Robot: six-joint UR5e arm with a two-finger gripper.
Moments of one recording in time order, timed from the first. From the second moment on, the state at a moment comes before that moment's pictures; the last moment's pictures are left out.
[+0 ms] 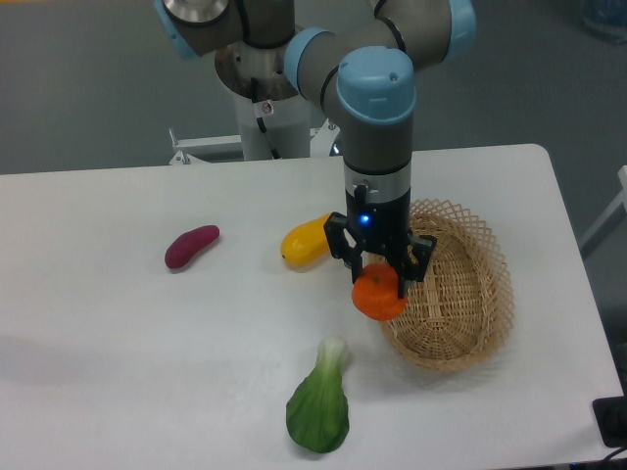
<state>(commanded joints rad) 2.48 -1.79 -1.66 -0.91 1.49 0.94</state>
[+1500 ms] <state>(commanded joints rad) 2.65 -1.86 -1.73 -0.89 1.50 1.30</state>
